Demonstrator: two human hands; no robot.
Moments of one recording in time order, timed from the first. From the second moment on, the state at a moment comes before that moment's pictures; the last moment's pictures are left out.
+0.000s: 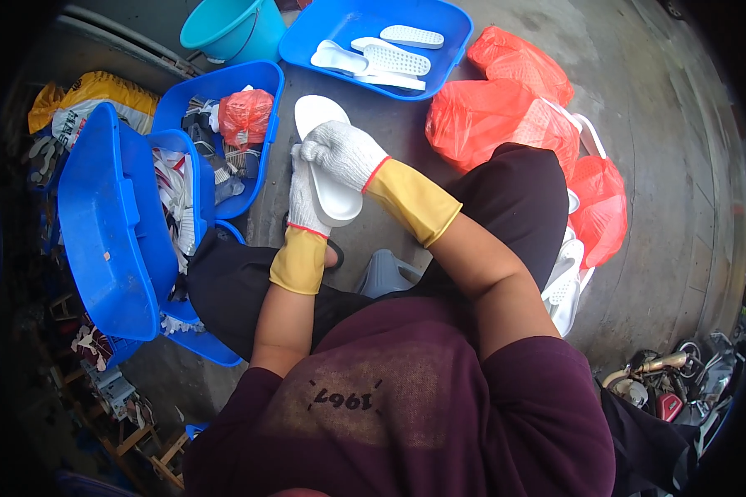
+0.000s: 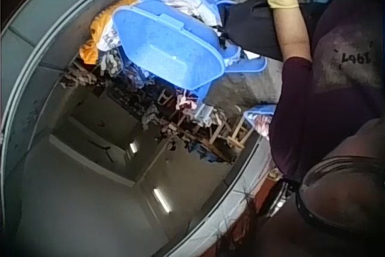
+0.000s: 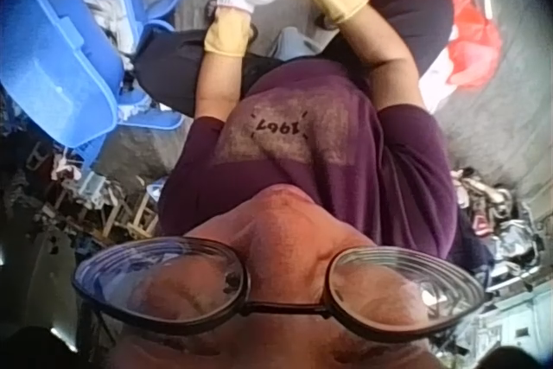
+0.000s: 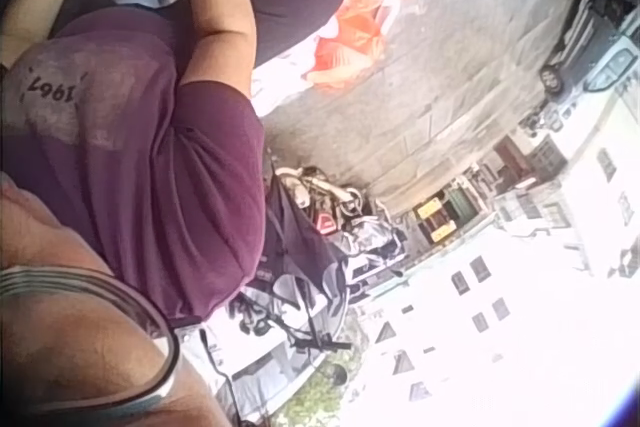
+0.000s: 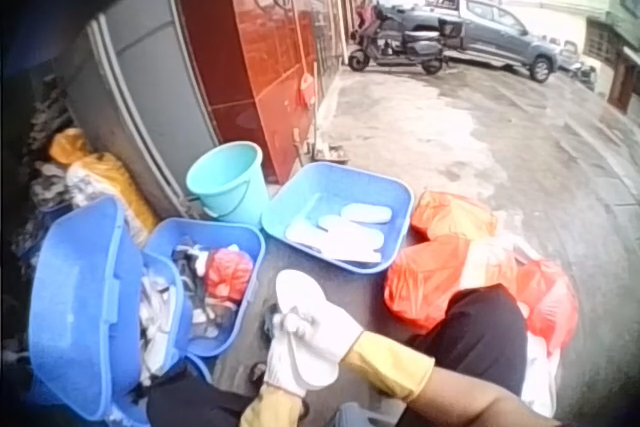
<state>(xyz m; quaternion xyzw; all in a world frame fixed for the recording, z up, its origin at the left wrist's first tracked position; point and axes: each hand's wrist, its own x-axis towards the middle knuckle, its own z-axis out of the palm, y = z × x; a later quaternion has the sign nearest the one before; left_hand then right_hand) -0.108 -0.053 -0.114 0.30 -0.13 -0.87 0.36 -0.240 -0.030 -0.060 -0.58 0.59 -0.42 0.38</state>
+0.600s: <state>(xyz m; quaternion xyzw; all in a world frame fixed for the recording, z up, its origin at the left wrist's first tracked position) -0.132 -0.049 -0.158 0.31 -0.19 -0.89 0.27 -0.292 -0.073 -0.081 -0.53 0.73 -0.38 0.24</state>
